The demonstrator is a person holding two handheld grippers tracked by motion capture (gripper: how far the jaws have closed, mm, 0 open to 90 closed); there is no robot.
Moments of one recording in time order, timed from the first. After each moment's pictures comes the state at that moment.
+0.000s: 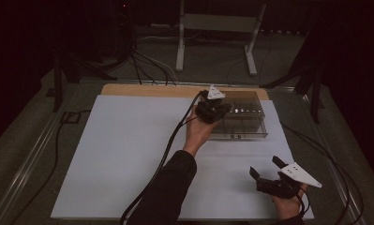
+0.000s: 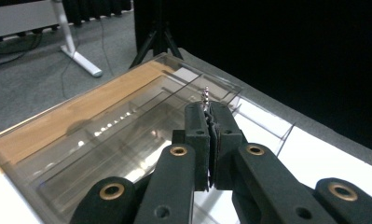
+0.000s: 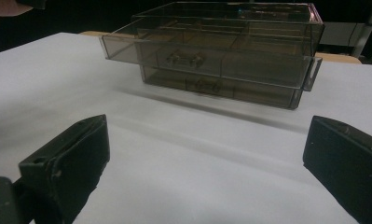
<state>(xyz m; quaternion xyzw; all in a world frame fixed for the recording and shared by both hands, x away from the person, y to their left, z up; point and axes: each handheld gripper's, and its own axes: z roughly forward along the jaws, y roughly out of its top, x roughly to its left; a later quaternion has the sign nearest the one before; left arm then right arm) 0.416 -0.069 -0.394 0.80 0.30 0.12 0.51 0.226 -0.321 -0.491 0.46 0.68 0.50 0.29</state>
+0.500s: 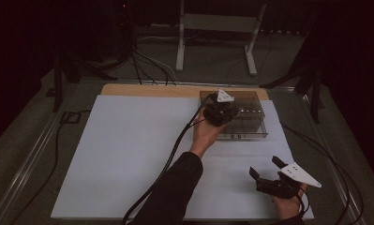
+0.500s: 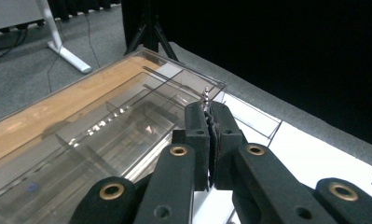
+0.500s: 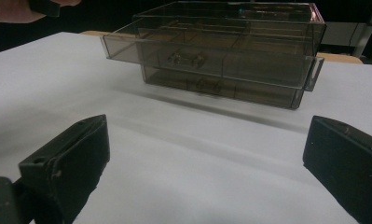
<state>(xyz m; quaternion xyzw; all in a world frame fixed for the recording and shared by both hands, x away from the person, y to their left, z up) 0.413 -0.092 -0.400 0.81 0.29 0.11 0.50 0.226 -0.321 -0.491 0.46 0.68 0.50 0.29</state>
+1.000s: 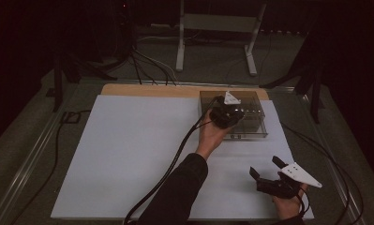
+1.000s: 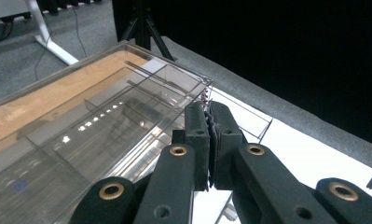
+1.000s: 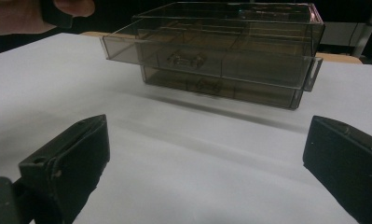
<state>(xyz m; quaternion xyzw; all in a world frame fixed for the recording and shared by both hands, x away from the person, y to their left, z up) 0.412 -0.111 -0.408 0.81 0.28 0.10 0.50 0.226 -0.321 -0.491 0.46 0.68 0.50 0.29</state>
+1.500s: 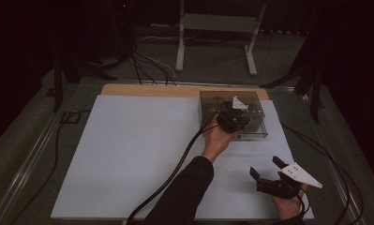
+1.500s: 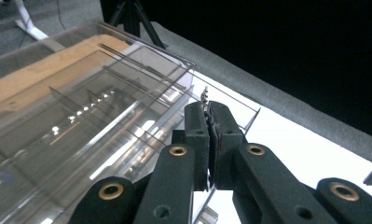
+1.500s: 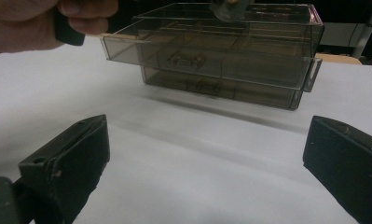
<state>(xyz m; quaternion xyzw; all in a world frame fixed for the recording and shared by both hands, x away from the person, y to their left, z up) 0.408 -0.133 -0.421 0.83 0.28 0.08 0.48 0.225 -0.322 -0.490 0.46 0.68 0.50 0.29</state>
